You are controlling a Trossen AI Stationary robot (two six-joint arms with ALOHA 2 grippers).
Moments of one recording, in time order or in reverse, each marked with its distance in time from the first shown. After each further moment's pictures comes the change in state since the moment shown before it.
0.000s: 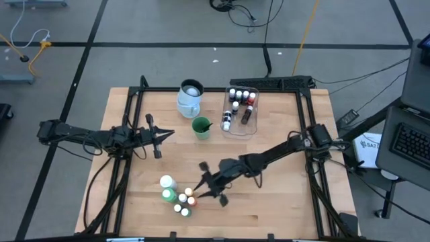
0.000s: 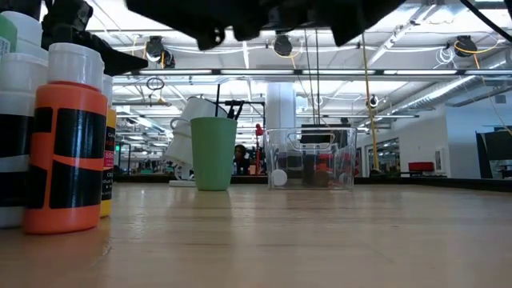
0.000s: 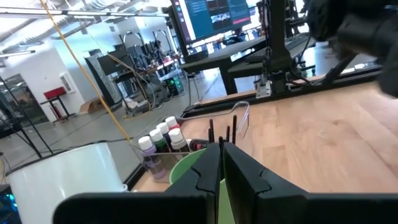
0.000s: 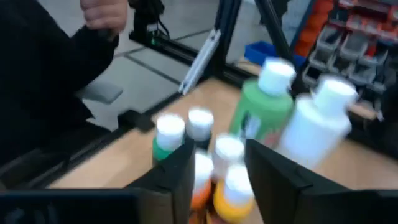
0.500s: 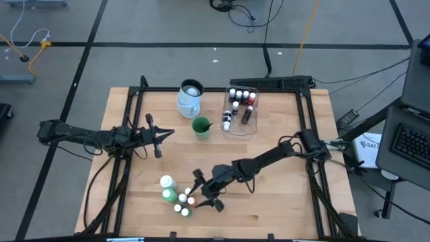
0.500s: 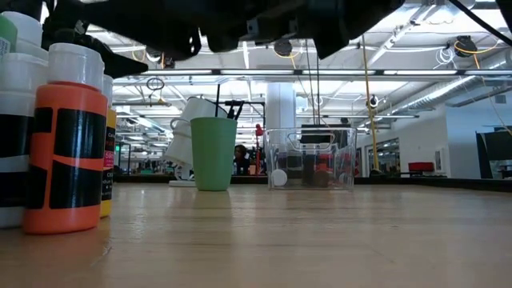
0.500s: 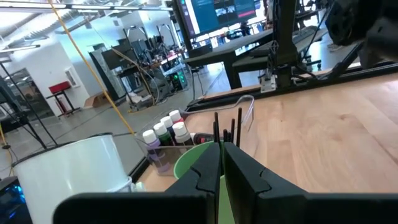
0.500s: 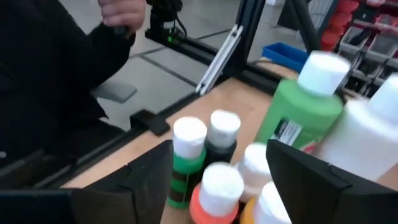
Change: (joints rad) left arm 0.000 0.000 0.000 -0.022 -0.024 -0.007; right arm 0.016 0.117 0.096 0.018 -0.056 0.009
